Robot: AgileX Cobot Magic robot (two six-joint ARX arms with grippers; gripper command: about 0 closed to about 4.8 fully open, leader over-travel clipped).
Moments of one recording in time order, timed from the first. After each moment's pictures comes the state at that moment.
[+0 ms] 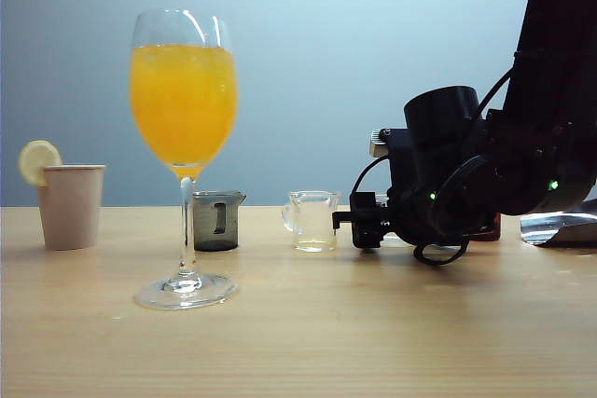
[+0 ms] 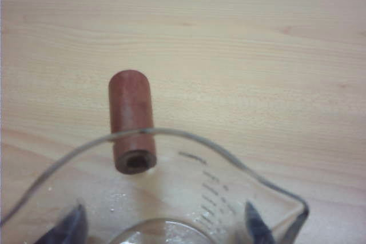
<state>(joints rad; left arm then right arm) -0.53 0.62 0.87 -0.76 0.07 0.05 0.48 2.15 0.90 1.01 0.29 0.10</state>
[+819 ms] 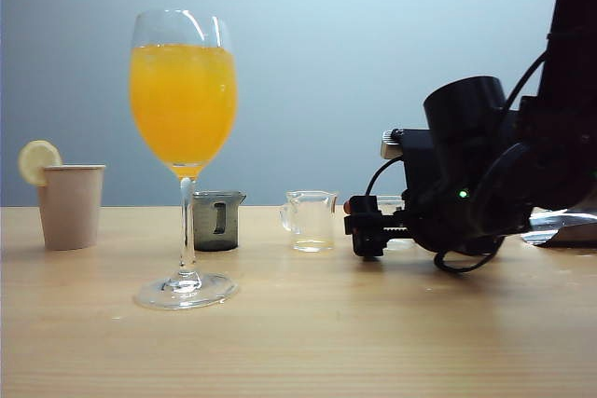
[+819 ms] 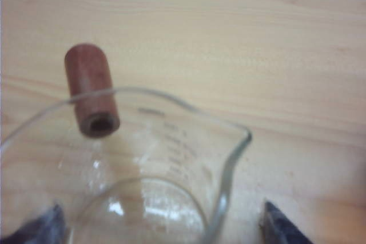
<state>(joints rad) -0.53 0.62 0.87 -0.76 0.07 0.05 0.48 2.07 0.77 1.01 0.24 0.11</state>
